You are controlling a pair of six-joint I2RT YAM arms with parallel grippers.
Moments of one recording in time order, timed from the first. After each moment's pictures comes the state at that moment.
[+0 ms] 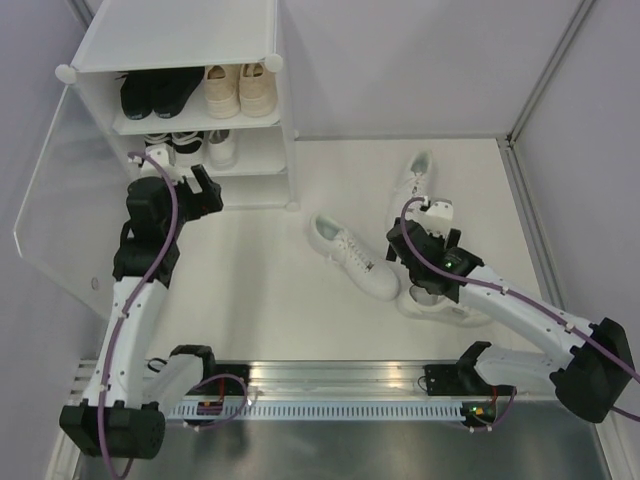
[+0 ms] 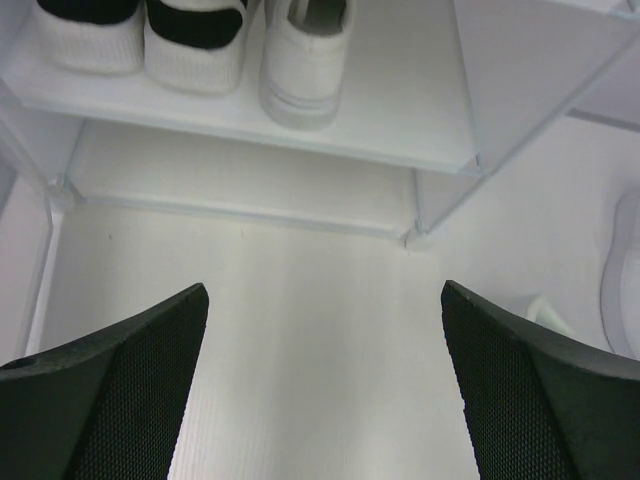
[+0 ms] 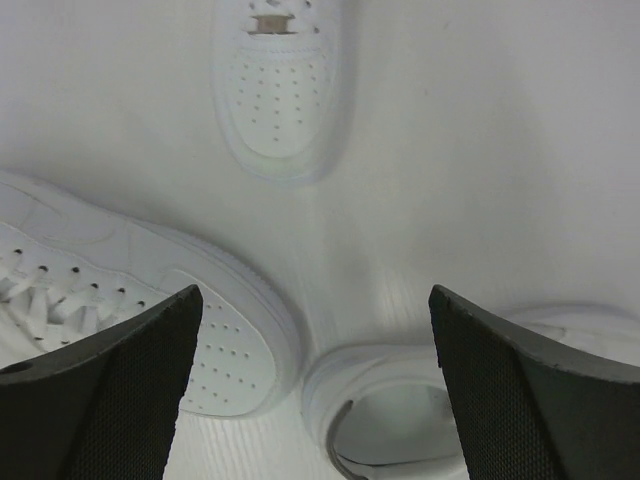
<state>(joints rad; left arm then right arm) -0.03 0.99 1.06 -0.35 -0.04 -0.24 0.74 1.15 0.85 -0.57 0.73 0.73</state>
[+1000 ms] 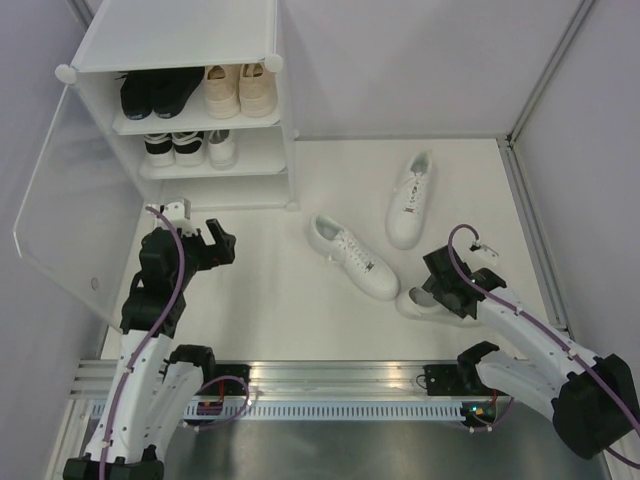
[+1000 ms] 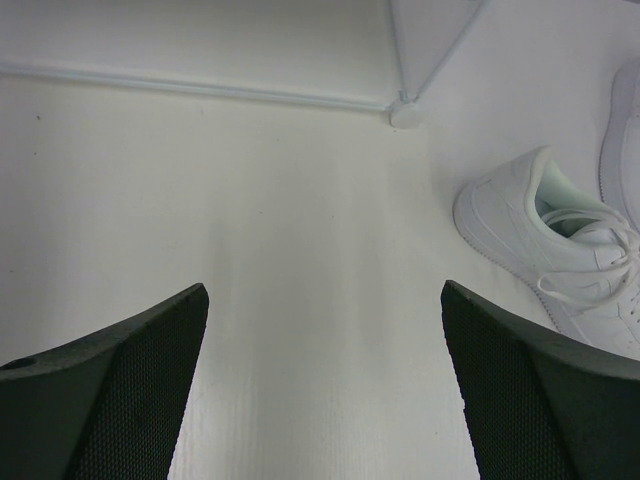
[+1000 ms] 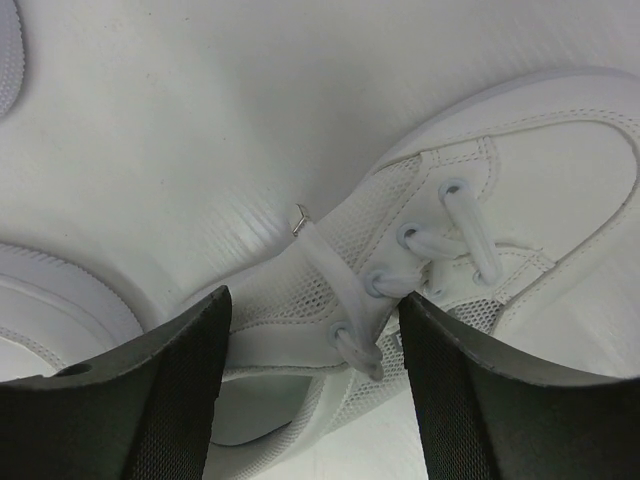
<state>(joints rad) -0.09 0.62 0.71 -0.47 0.03 -0.26 0.47 0.97 0.55 -0.78 0.49 1.12</state>
